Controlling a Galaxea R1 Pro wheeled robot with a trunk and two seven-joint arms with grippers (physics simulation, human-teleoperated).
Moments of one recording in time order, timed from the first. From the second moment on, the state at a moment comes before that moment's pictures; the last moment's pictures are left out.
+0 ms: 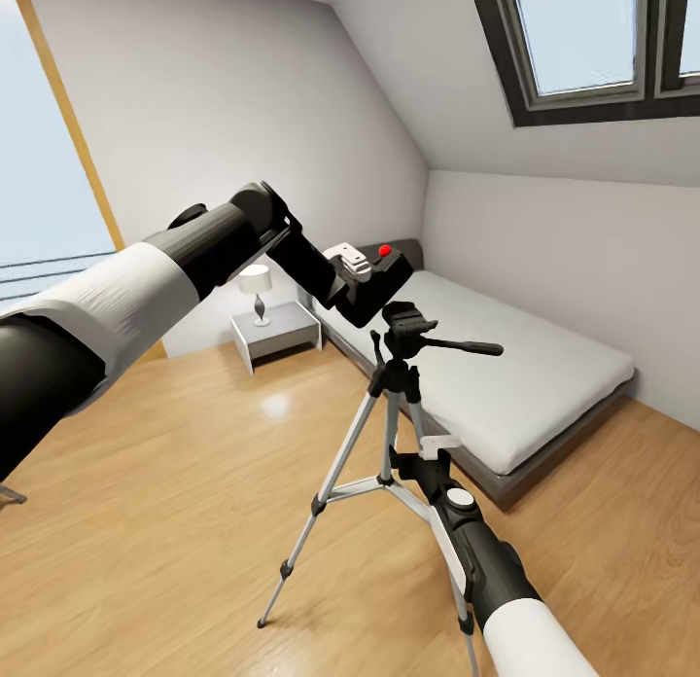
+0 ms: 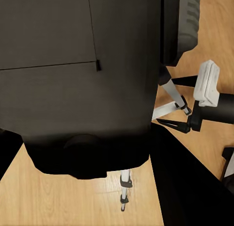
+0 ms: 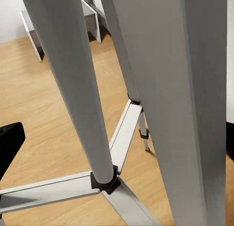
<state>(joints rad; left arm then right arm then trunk) -1.77 -0.01 -1.03 -0.56 0.26 0.86 -1.09 -0.57 0.15 0.02 -0.87 0.07 0.12 0.00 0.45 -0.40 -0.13</state>
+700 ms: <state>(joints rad) -1.77 -0.01 -1.04 -0.56 0.26 0.86 -1.09 -0.57 0.15 0.02 -0.87 0.07 0.12 0.00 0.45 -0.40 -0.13</state>
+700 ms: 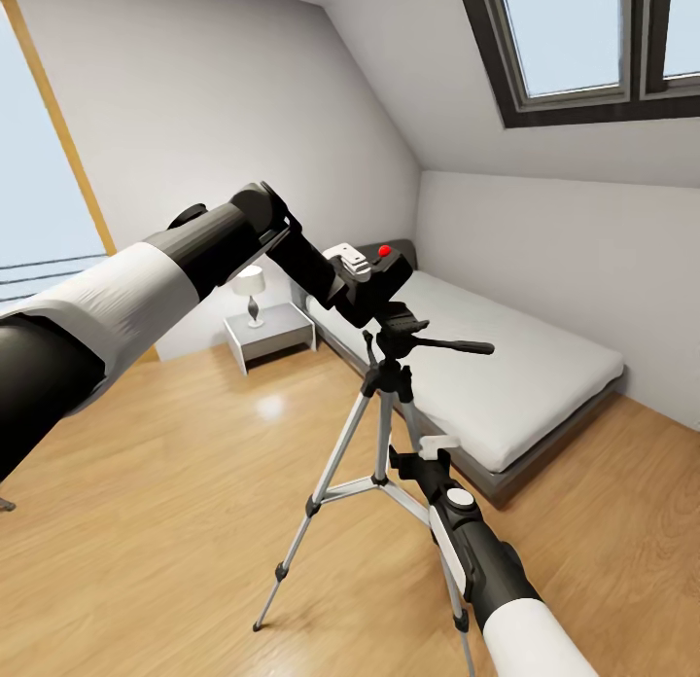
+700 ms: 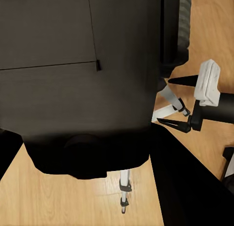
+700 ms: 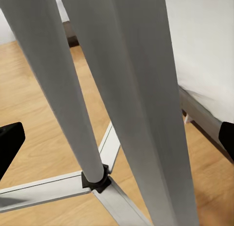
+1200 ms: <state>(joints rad) -1.77 -0.01 -1.04 -0.56 0.26 0.86 -1.09 -0.57 0.15 0.02 -0.87 0.06 0.12 0.00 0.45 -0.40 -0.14</state>
